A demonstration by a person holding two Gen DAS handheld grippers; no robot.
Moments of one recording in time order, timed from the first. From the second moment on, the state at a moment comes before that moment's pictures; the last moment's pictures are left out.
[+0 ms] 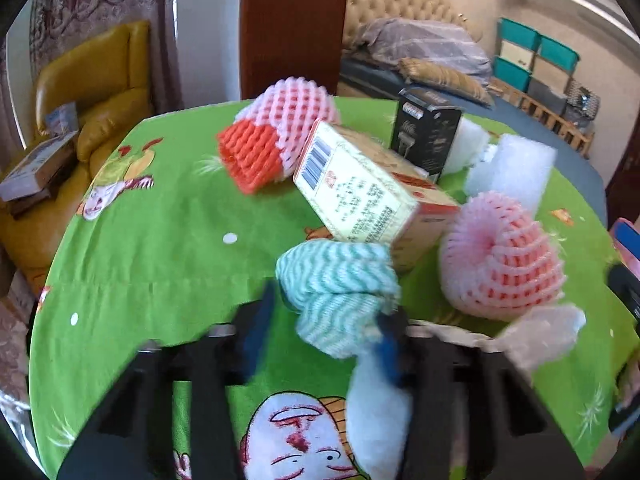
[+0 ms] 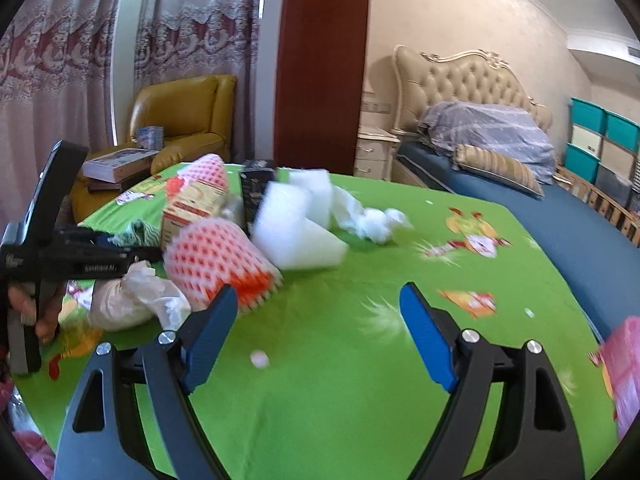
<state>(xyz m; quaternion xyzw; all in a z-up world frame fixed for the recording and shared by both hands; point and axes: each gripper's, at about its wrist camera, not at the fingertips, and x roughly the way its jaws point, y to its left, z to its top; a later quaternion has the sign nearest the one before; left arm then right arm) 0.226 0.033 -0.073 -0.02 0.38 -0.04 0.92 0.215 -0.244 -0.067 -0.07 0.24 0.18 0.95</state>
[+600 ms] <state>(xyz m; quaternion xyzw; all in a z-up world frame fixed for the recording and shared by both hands) 0.173 0.064 -0.053 -0.05 0.29 -0.04 0.95 0.304 -0.200 -0.077 -0.04 0.28 0.20 0.94</state>
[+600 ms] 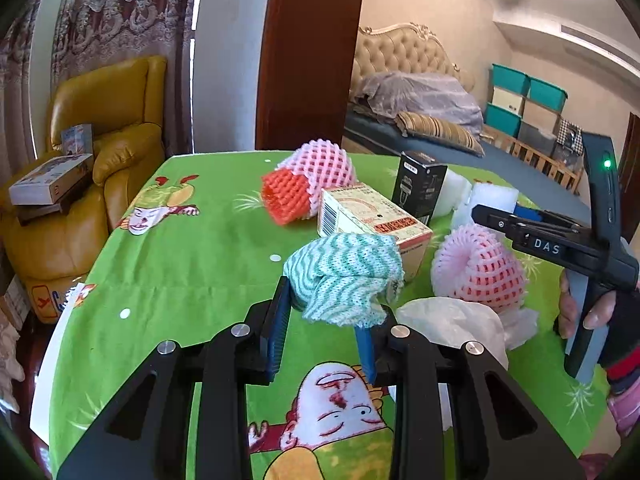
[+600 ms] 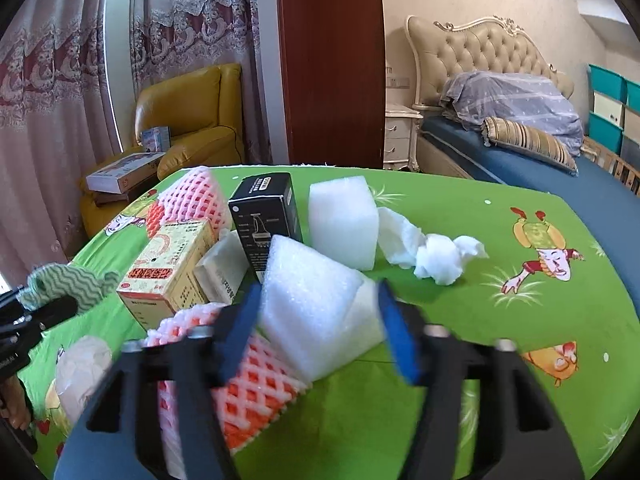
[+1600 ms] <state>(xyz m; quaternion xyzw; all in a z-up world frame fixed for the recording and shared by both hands) 0.114 -0.010 -0.026 0.01 0.21 -0.07 0.98 0.166 -0.291 -0.053 -0.02 0.22 0.16 0.96</state>
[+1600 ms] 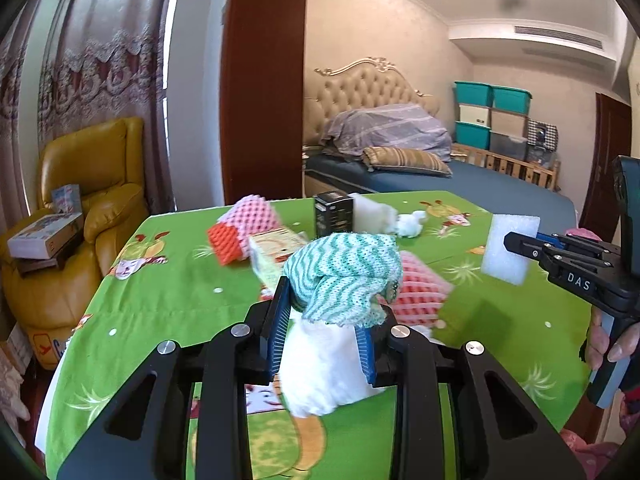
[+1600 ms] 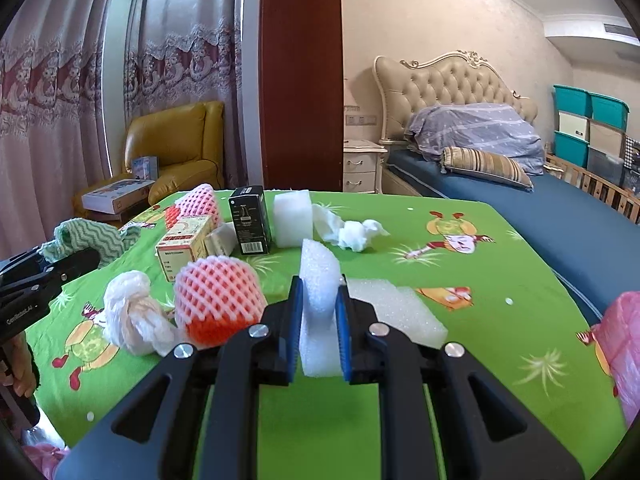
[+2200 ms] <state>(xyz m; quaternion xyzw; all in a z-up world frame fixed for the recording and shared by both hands) 0.100 -0.081 -0.026 0.05 0.19 -0.14 0.97 0.115 -0.321 -0.053 -0.03 0.19 0.14 0.97</state>
